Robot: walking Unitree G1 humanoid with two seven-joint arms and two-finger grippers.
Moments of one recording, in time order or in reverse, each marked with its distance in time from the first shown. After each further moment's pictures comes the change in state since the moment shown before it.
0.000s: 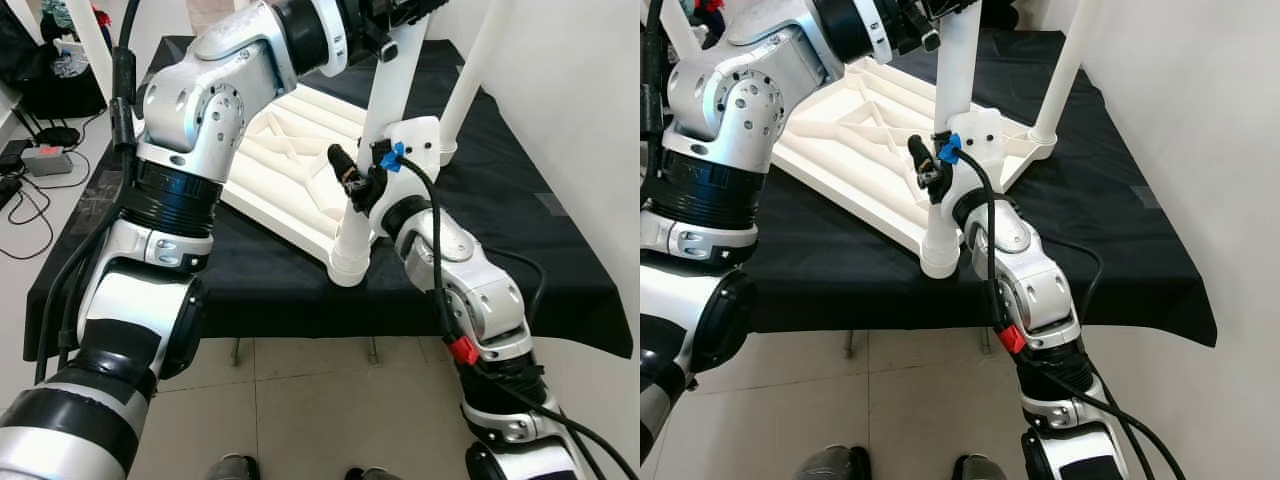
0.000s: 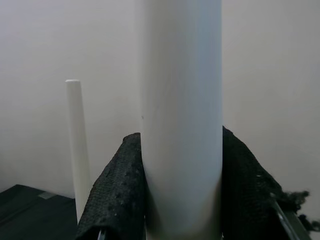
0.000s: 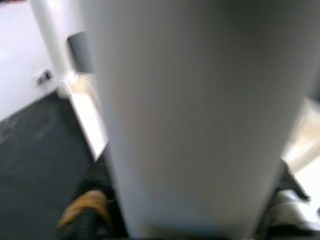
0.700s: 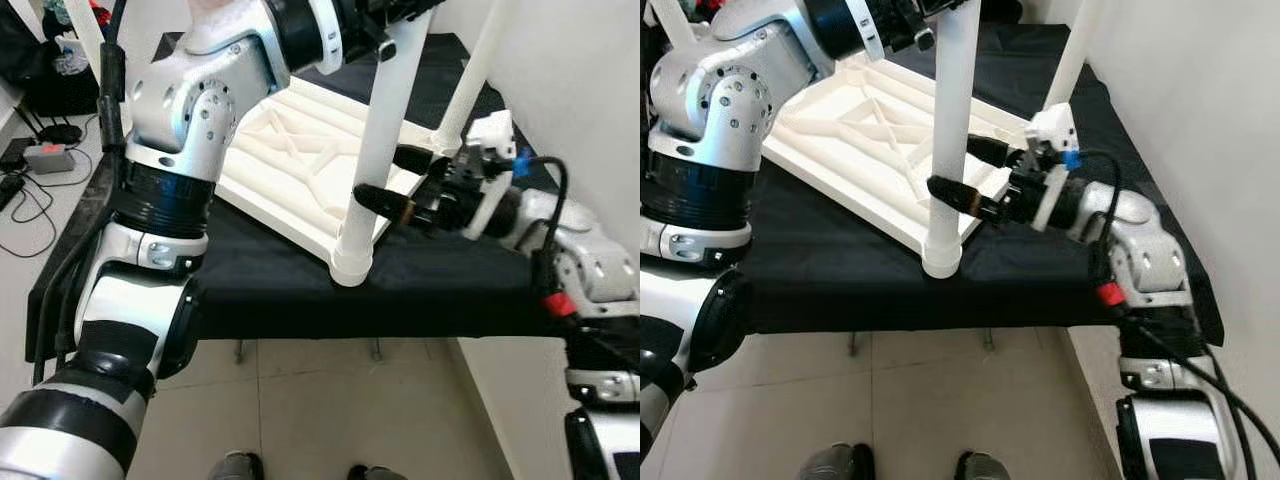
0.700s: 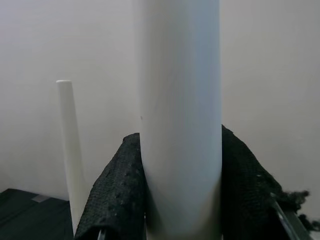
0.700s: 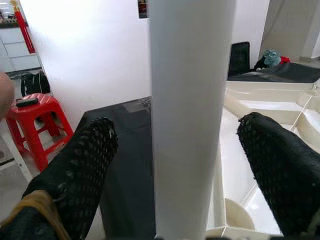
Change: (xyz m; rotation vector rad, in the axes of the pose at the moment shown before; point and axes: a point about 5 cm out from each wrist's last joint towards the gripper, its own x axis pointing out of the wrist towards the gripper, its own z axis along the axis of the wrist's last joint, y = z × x) left arm -0.004 -0.005 0.005 0.018 0.011 -0.035; right arm -0.021 -0.075 0.031 -0.105 -0.084 0.752
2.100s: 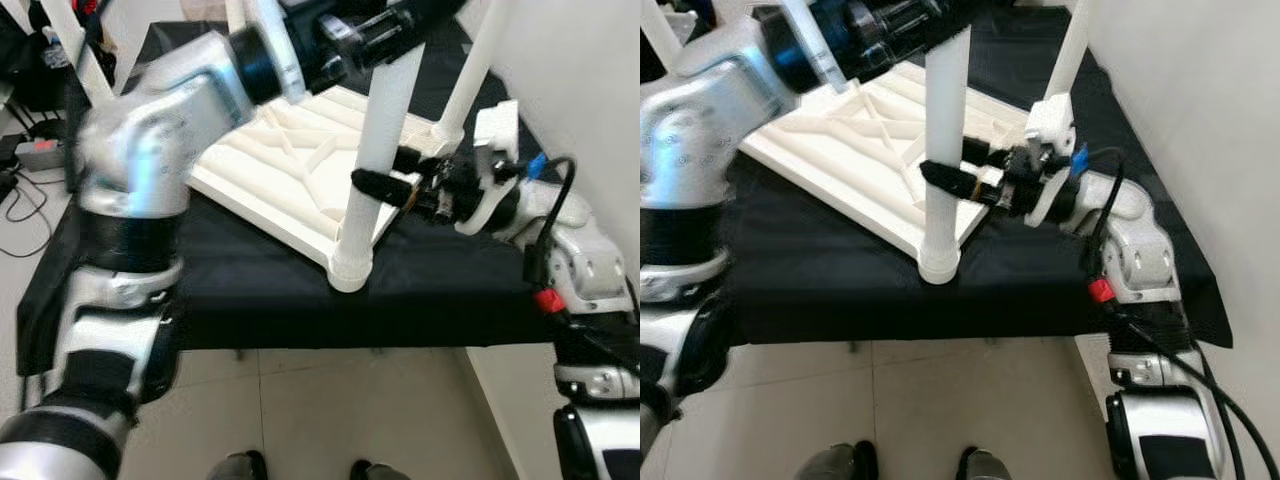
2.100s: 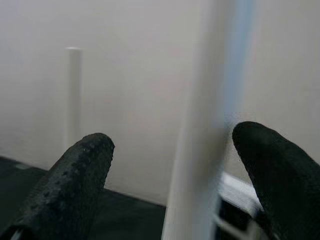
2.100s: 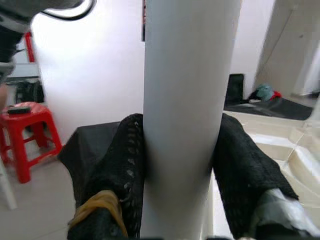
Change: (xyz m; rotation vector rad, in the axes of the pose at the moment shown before) left arm -0.083 -0.007 0.013 -0.136 -0.034 0.011; right arm 0.004 0.023 0.010 -0.127 -0.071 -0.016
